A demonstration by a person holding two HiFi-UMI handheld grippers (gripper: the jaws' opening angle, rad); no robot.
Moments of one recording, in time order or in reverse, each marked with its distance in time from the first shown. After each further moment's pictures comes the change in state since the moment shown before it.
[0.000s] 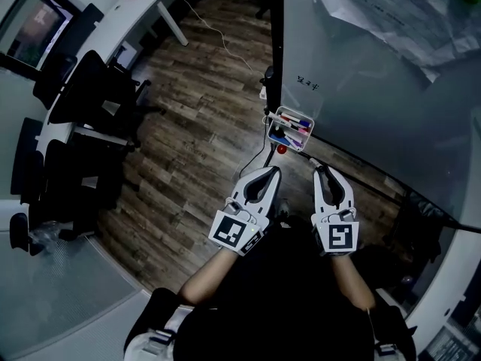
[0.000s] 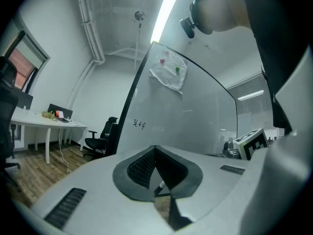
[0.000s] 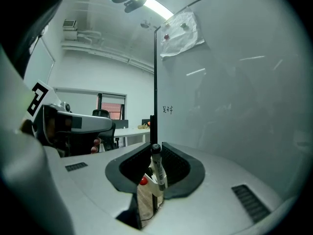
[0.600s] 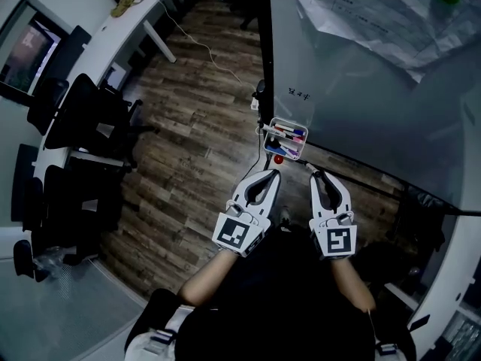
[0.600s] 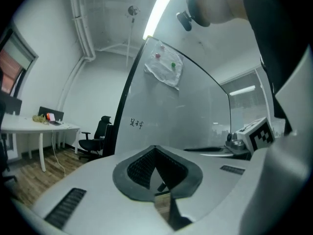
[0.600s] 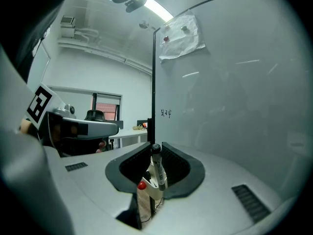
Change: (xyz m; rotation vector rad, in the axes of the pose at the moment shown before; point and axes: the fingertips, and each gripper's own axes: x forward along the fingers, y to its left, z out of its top) left arm 0.014 0.007 0.004 0.066 0.044 -0.083; right arm 0.002 0.005 0.012 -0.003 -0.017 -0.059
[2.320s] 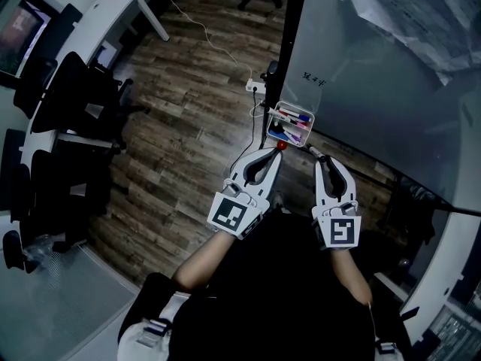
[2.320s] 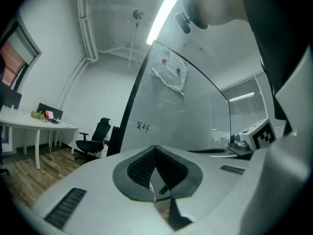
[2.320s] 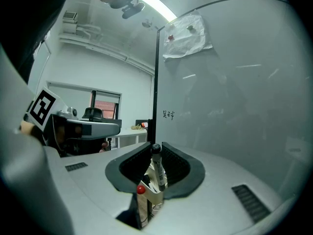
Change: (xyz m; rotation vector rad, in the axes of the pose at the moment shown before) left arm 0.003 0.028 0.005 -0.038 -0.055 -0.019; right arm 0.014 0.008 0.008 -0.037 -0.004 -0.027
